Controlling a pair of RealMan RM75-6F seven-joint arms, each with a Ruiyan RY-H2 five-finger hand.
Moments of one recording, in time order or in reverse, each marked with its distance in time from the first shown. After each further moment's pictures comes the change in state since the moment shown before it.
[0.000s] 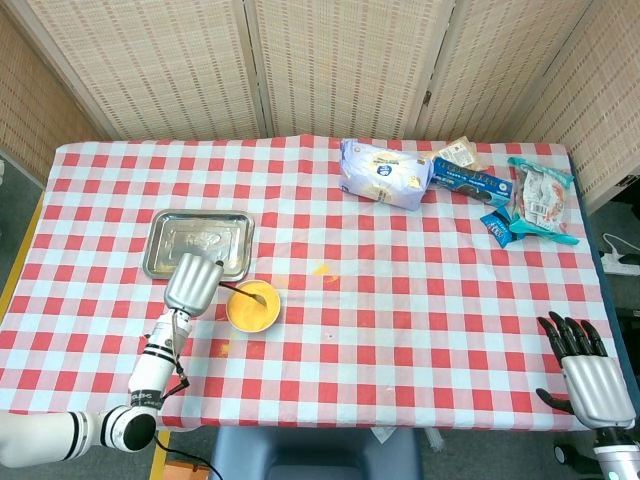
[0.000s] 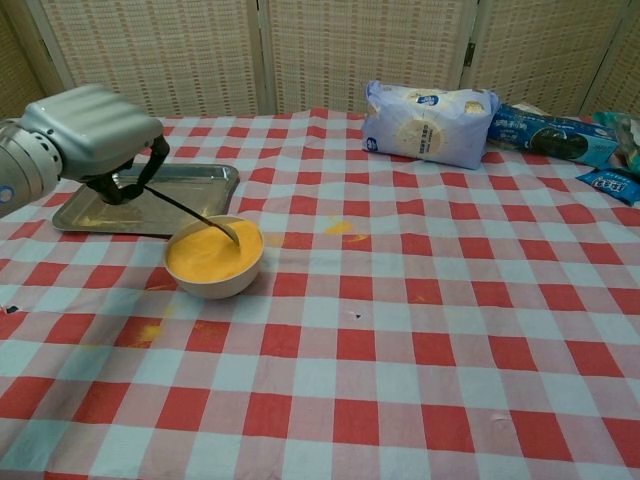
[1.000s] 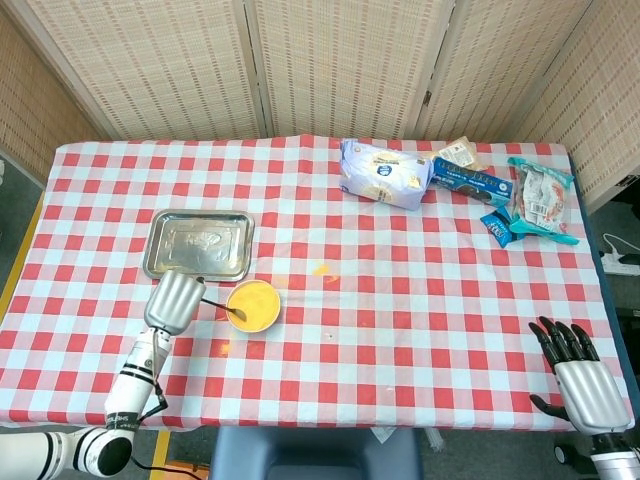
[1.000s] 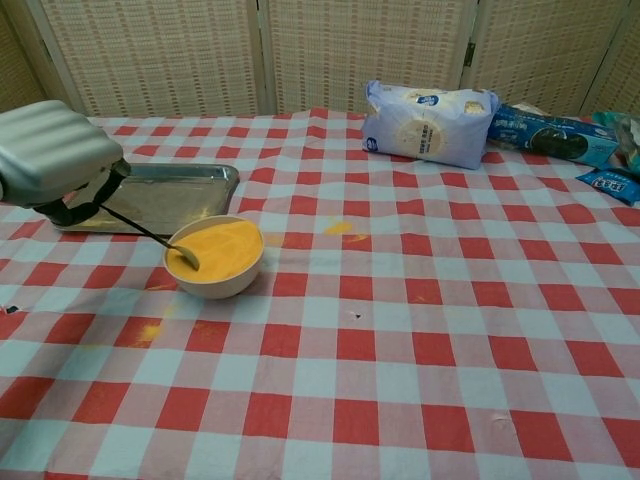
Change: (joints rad) left arm 0.076 0.056 0.092 -0.058 0.085 0.054 0.058; right arm -0.005 0.011 -0.026 -0.012 -0.055 0.016 0.018
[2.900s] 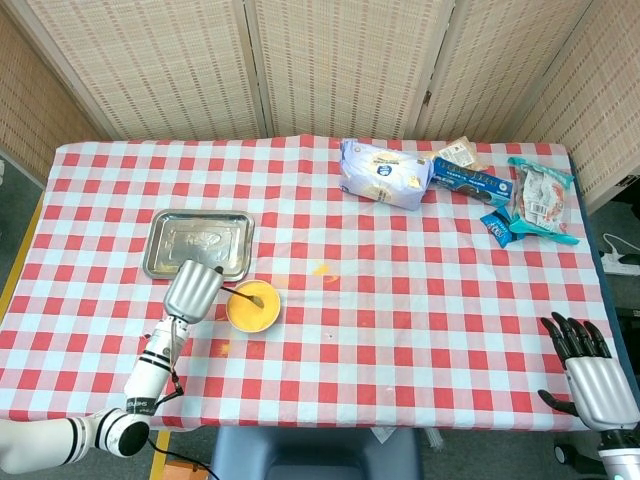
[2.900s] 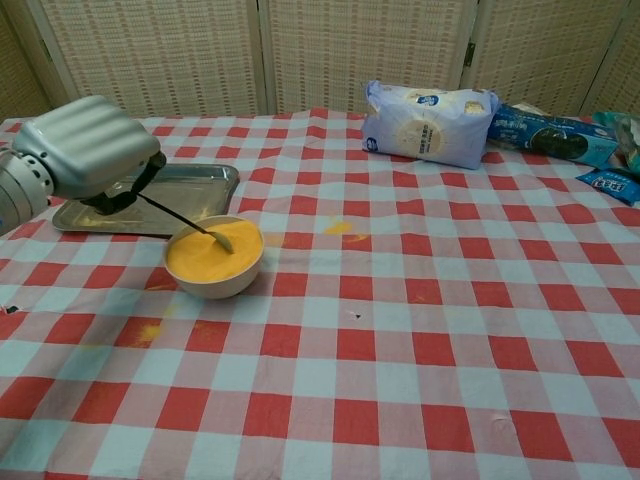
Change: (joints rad) left arm -0.020 -0.088 -0.036 0.168 0.091 -0.045 -0.061; right arm 0.000 0.008 0.016 0.002 0.038 0.000 0.012
